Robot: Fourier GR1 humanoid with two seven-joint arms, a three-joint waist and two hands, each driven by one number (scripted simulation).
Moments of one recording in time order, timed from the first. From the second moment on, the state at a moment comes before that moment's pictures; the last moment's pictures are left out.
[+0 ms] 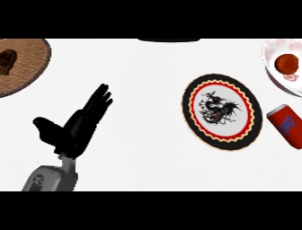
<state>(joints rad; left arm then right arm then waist) -0.15 0.12 -0.19 -1.53 0.25 -0.02 0.12 -0.96 -0.66 -0.72 -0.39 0.54 -0.12 -0.42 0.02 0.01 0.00</state>
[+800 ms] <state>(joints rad) -0.05 0.15 -0.14 -1.57 0.25 0.01 0.13 -0.46 -0.58 -0.88 -0.79 0.21 0.35 -0.73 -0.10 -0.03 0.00</state>
